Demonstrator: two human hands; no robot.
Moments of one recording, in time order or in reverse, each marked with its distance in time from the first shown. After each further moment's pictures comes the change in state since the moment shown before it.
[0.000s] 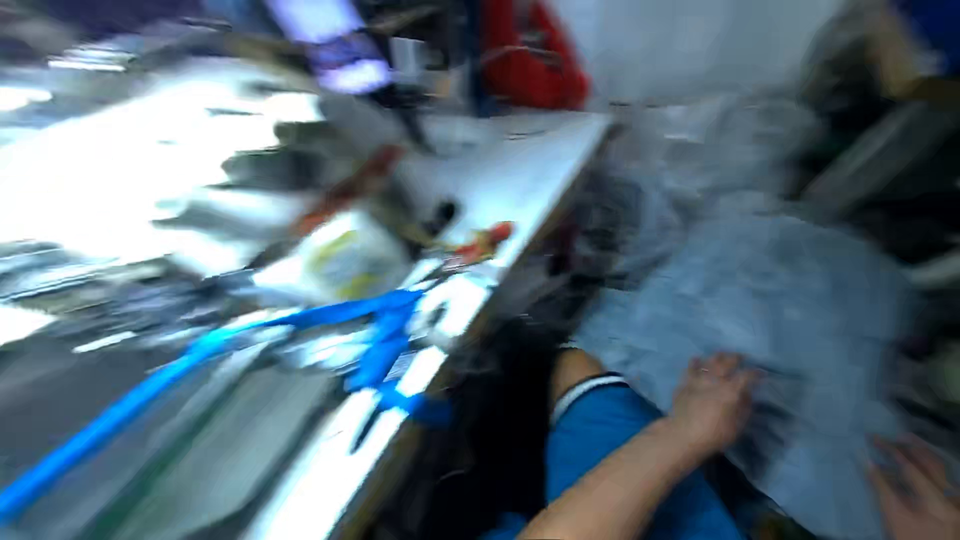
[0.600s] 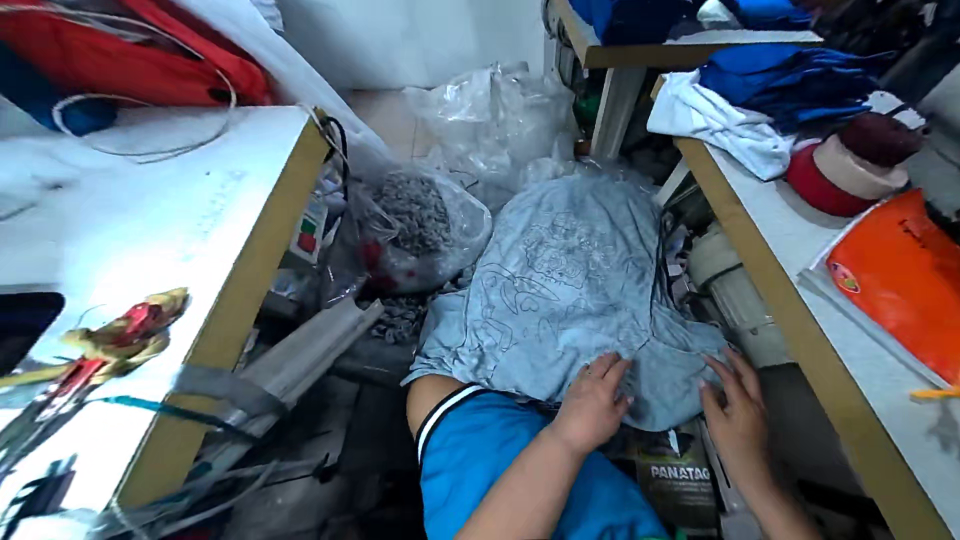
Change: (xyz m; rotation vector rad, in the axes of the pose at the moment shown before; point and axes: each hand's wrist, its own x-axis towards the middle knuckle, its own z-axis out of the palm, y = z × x) left_hand -0.006 0.015 0.052 0.041 -0.518 -0.033; right_hand -0.042 -0.022 -0.004 0.020 0.334 0.283
